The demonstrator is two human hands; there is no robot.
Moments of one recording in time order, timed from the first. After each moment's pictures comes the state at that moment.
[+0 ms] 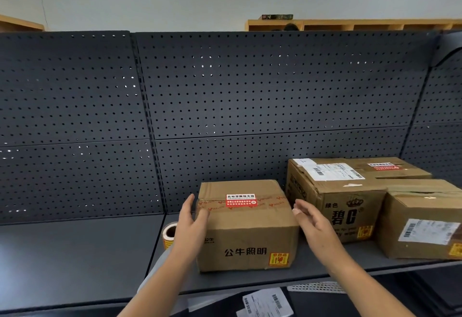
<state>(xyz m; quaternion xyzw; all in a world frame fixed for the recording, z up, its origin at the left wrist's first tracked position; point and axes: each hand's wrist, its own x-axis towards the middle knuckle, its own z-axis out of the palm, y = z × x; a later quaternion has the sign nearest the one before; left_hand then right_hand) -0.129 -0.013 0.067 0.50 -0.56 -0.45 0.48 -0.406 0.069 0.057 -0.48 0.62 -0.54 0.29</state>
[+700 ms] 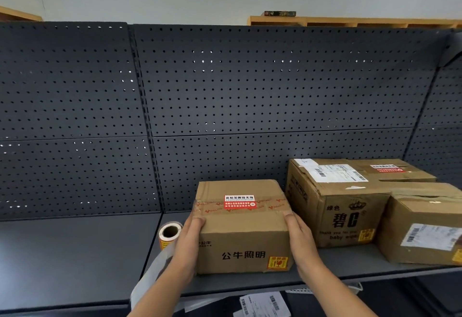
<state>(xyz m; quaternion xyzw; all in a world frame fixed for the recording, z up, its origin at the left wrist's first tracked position) -0.136 -0.007 0.050 0.52 -0.41 -0.60 0.45 -0.369 0.044 0.036 -0.34 0.61 -0.61 0.37</state>
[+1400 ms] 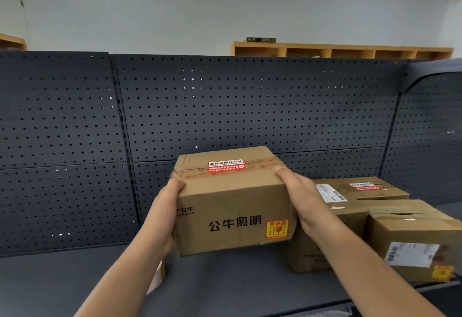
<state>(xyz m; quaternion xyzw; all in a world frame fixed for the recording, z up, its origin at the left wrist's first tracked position) -0.145 -0.028 0.177 0.45 -0.45 -0.59 0.50 -0.393 0.048 0.202 -0.40 0.60 -0.60 0.35</state>
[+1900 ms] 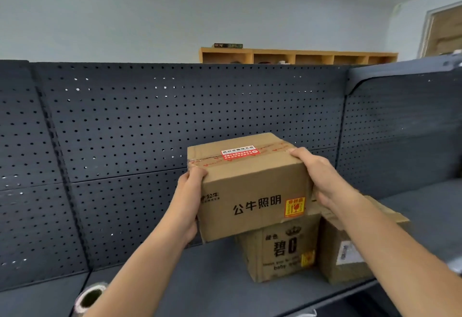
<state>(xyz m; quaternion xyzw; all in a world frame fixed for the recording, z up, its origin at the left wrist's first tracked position) -0.291 -0.013 0.219 0.40 -0.50 -0.62 0.46 -0.540 0.066 0.243 -0.35 0.62 -0.63 0.31</state>
